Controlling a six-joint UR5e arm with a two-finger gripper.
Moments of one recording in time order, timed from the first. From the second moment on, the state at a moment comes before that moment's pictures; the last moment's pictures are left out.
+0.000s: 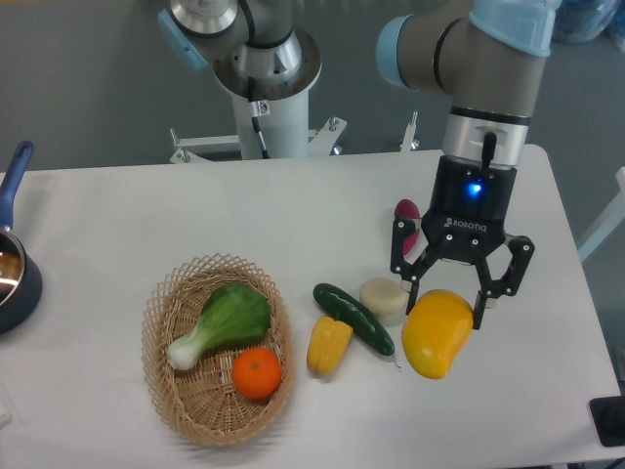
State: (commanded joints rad) arm 2.67 -1.87 -1.44 -0.80 0.98 0.73
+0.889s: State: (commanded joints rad) arm 2.62 -1.82 -1.52 -0.81 1.00 0.74
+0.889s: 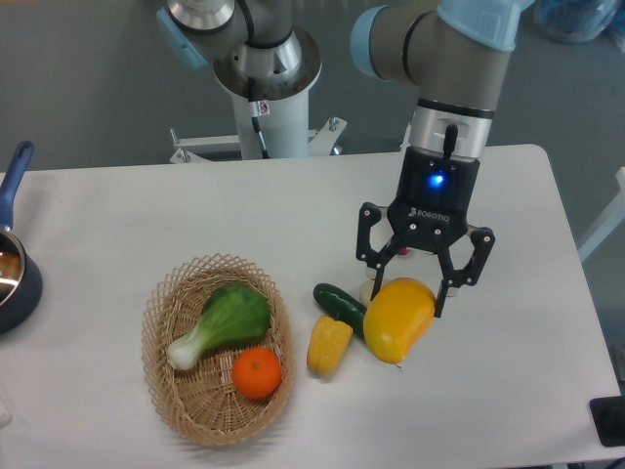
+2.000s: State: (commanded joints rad) arm 2.29 -1.89 -1.68 -0.81 1.37 0.48
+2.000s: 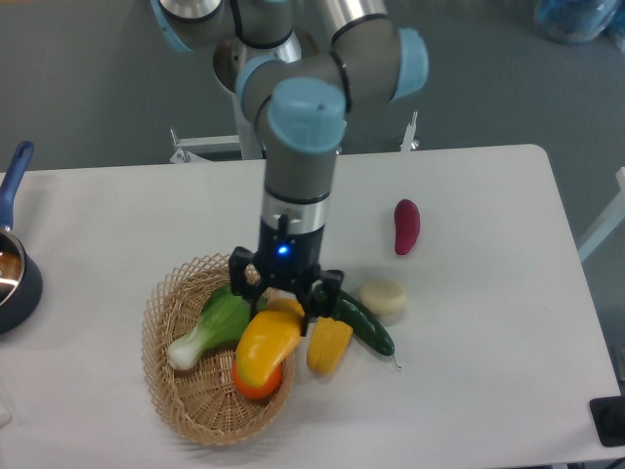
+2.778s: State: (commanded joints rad) arm 2.20 -2.06 -1.60 -0.80 1.36 0.37
